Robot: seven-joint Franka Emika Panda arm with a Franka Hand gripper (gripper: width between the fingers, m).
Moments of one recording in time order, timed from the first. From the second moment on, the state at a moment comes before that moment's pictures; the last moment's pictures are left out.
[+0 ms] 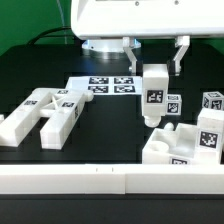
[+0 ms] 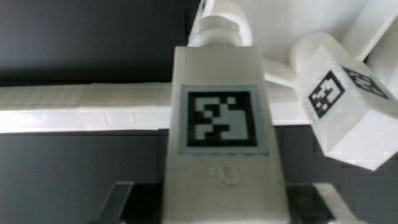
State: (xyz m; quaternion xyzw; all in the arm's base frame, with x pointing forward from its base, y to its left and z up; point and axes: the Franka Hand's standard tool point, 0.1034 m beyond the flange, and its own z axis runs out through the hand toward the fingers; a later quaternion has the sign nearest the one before) arm 0.649 0.018 0.131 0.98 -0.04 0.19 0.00
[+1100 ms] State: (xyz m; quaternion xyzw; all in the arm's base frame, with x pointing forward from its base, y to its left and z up) arm 0.656 0.027 0.106 0.96 -0.01 0.28 0.02
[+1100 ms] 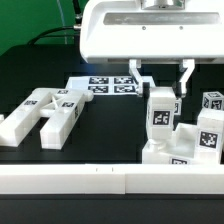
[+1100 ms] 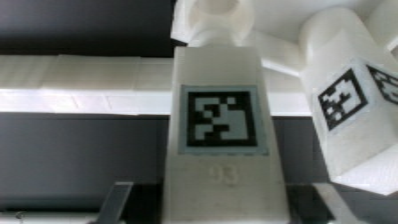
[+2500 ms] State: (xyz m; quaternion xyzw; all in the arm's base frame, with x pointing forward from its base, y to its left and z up) arm 0.647 0.030 0.096 0.96 0.00 0.27 0.02
